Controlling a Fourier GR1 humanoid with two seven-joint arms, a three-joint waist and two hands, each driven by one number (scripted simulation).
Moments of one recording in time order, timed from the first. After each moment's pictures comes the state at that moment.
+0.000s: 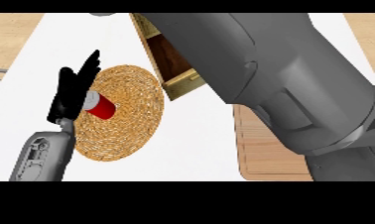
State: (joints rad) left arm -0.27 0.20 0.07 -1.35 -0.13 -0.03 0.23; right arm -1.87 -0.06 0.40 -0.40 0.48 0.01 0.75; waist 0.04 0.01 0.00
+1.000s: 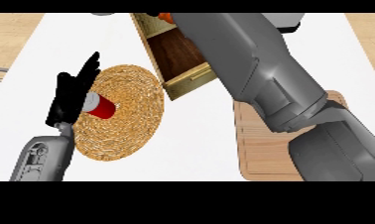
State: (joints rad) left arm -0.25 0.19 0.06 -1.39 -0.14 -0.04 0.22; right arm -1.66 -0.01 0.24 -0.24 0.44 -0.17 0.50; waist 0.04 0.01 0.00
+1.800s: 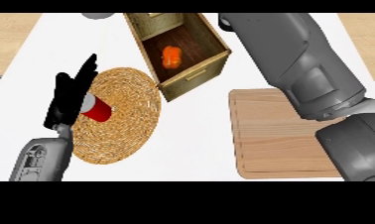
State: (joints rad) left arm -0.23 0.19 0.07 -1.40 -0.14 -0.03 0.24; right arm -1.60 -0.12 0.11 -0.32 0.40 -0.52 0.45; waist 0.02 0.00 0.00
